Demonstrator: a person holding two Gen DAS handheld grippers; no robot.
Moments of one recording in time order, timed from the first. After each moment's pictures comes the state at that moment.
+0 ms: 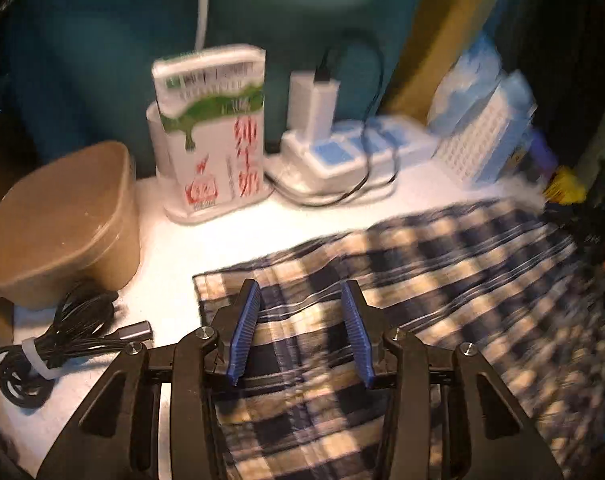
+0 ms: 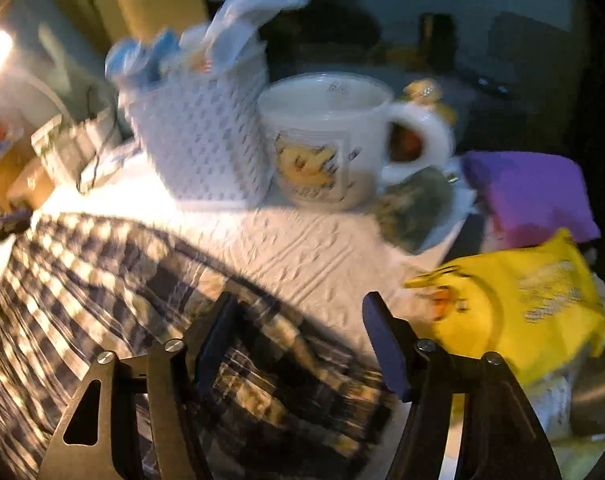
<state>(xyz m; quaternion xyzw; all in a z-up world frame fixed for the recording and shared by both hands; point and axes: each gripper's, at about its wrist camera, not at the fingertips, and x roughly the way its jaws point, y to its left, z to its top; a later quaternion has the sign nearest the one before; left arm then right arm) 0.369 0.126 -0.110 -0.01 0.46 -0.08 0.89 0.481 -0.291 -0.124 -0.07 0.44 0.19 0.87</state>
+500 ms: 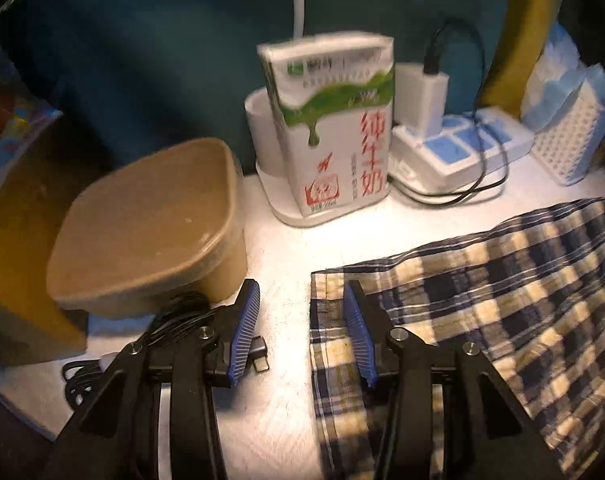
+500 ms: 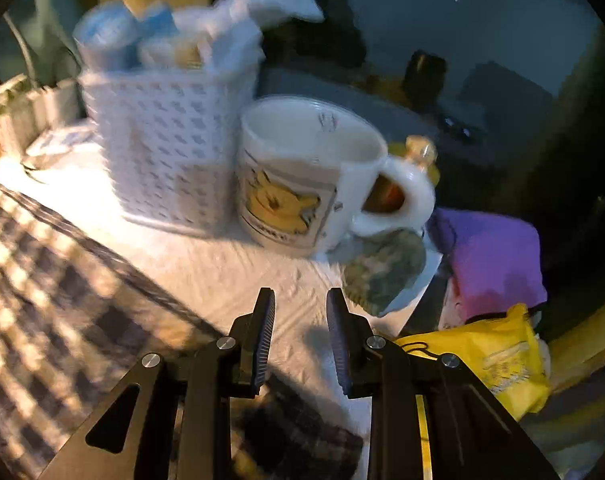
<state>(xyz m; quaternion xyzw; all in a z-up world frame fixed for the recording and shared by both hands) 0.372 0.152 -0.105 0.04 0.45 0.04 0.89 0.491 -0.259 -0.106 -0.19 0.39 0.11 0.90</state>
